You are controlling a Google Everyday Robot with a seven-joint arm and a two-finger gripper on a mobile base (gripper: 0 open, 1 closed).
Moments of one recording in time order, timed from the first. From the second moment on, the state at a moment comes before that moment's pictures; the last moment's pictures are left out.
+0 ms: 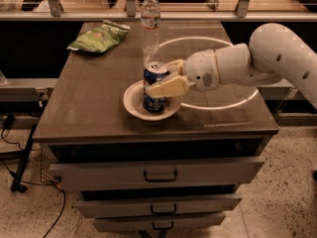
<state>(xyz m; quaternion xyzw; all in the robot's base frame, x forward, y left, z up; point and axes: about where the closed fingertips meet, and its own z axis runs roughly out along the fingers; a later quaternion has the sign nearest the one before) 0.553 -0.002 0.895 -0.51 0.64 0.41 0.41</state>
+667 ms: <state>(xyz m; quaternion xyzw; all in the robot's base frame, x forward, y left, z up) 0.559 -0.006 0.894 -0.51 0.64 0.40 0.41</state>
